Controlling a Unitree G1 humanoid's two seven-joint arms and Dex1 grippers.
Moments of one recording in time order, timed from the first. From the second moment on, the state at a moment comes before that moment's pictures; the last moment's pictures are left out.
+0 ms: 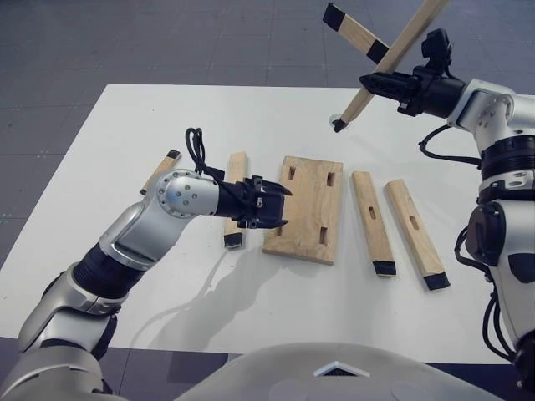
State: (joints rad) left arm -0.41 0.80 -0.52 -0.34 0.06 0.20 -1.05; right arm -1.06 -0.47 -0.08 0.92 0.37 0.57 1.01
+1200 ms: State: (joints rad) left arm -0.39 0.73 -0.55 -0.13 0.25 -0.08 -1.12; right arm -1.05 -0.40 -0.12 0.80 0.38 0.64 0.95
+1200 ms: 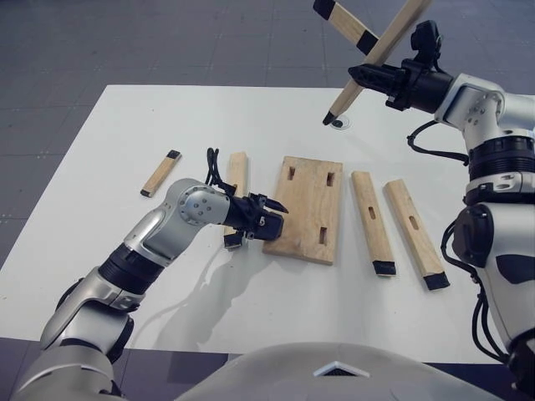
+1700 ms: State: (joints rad) left arm -0.39 0.85 -0.50 -0.07 0.23 -0.20 -1.19; right arm -0.79 -0.48 0.02 0.53 0.36 0.59 1.24
